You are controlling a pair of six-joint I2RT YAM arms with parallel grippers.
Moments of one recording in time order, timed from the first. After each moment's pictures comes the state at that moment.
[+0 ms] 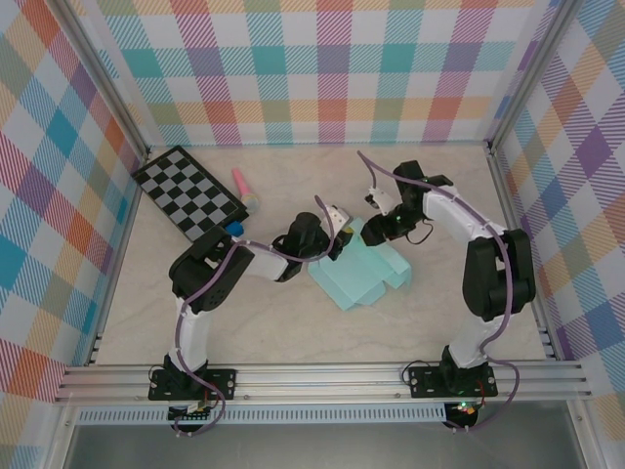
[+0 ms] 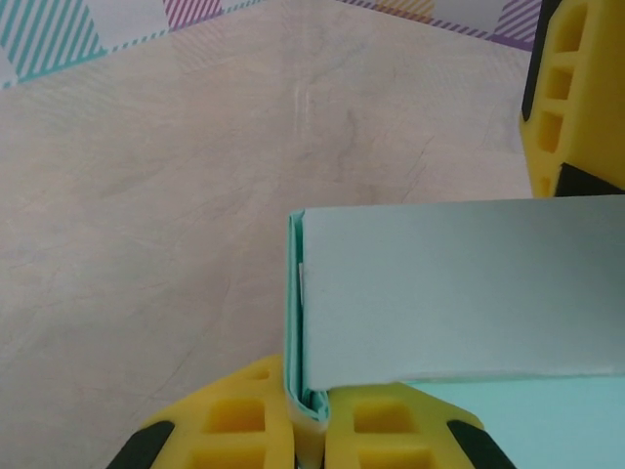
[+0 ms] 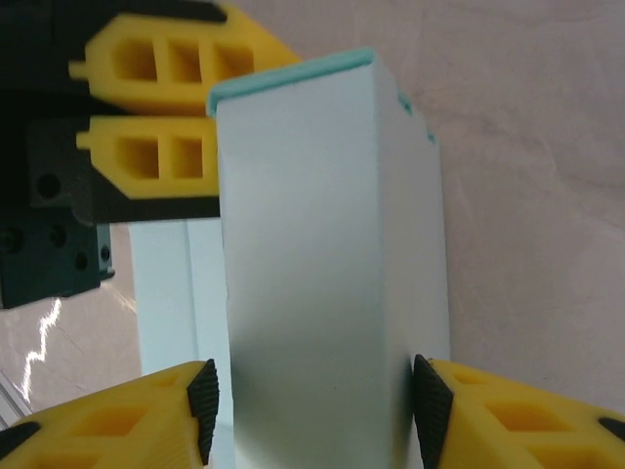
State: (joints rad) left arm -0.72 2.04 1.01 0.68 0.20 0.02; right arm 0.27 1.76 1.35 -0.92 -0.50 -0.22
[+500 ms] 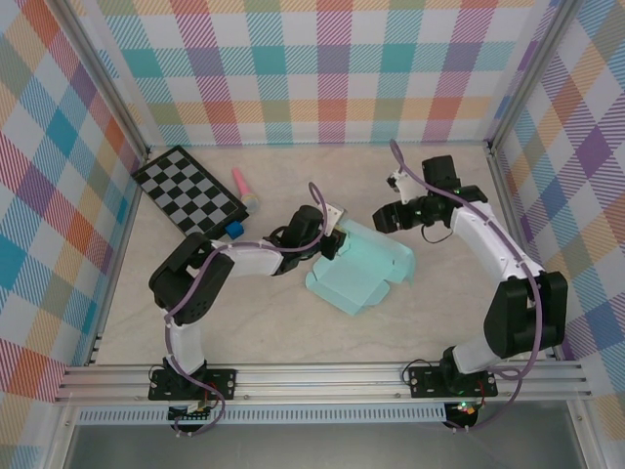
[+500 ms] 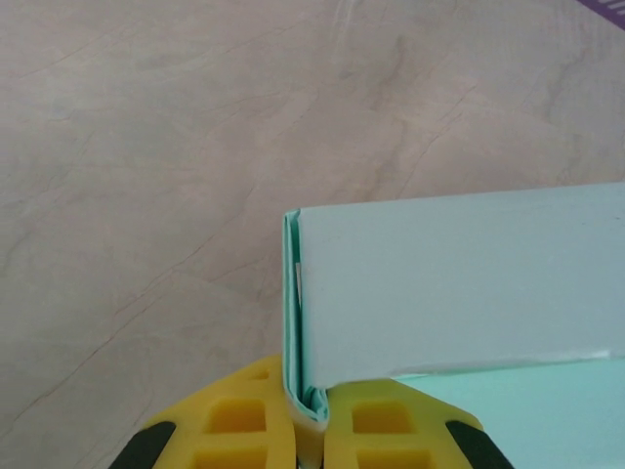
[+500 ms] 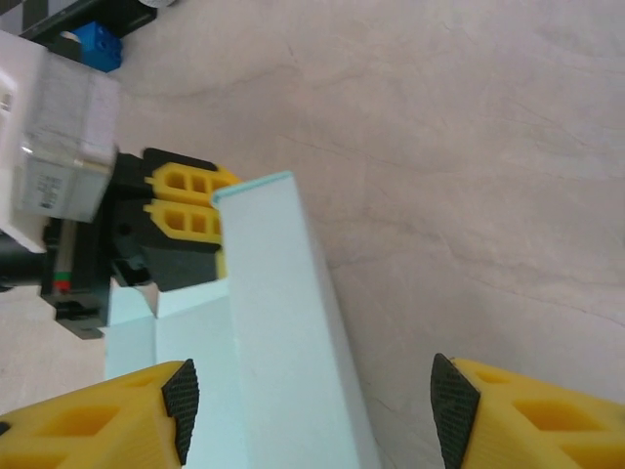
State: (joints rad) left arm -0.73 1.89 1.04 0.30 0.11 -0.14; right arm 0.19 1.50 1.22 -0.75 -0.52 -0.17
